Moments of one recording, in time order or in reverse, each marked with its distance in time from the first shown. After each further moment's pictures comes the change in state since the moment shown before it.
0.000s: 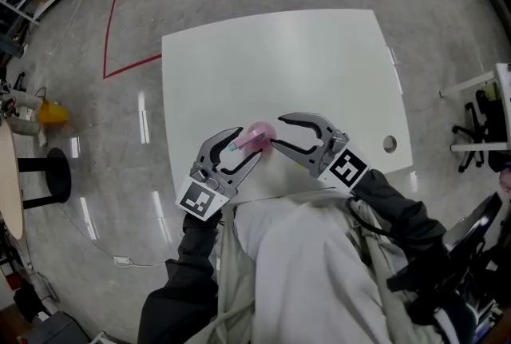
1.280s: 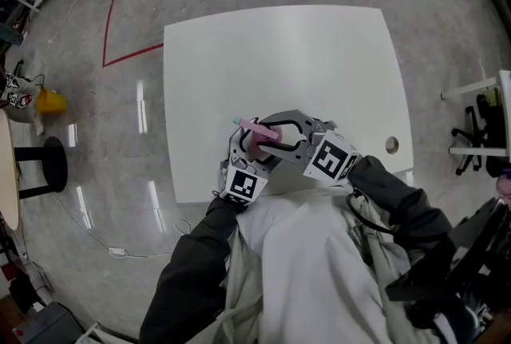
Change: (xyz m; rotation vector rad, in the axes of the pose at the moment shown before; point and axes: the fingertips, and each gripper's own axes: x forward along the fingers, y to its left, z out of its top) left arm 0.060 -0.010 -0.121 0.121 0.190 0.133; right arm 0.036 0.023 -0.033 -0.097 0.174 0.226
